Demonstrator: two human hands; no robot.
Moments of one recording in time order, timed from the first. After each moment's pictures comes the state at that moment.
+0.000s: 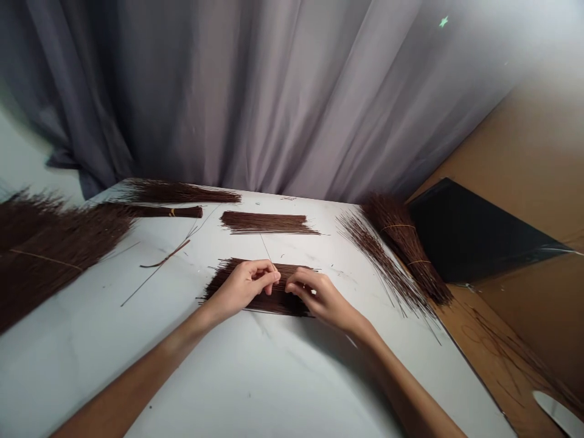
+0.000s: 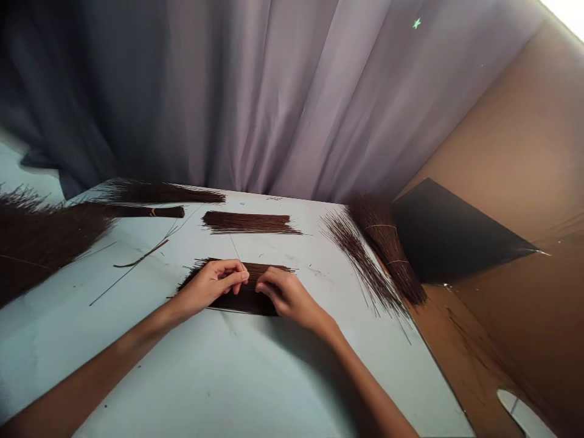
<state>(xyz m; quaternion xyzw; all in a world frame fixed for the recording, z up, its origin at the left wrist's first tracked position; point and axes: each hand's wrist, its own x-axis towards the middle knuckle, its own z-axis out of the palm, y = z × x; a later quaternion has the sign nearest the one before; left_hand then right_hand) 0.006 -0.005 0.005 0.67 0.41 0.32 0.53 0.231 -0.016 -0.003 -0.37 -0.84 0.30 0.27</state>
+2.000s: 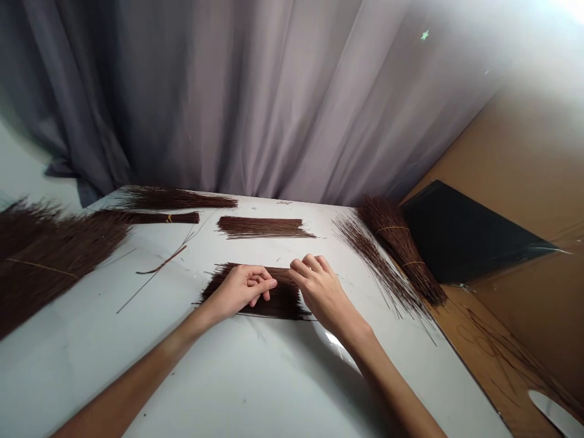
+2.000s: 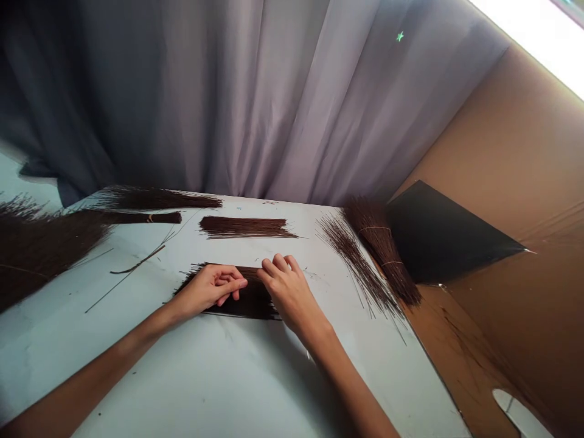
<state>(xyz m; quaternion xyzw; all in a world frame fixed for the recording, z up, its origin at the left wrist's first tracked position) 0.006 -0.001 -0.007 0.65 0.43 0.31 0.55 0.226 -0.017 0.017 -0.40 -0.90 -0.13 0.13</state>
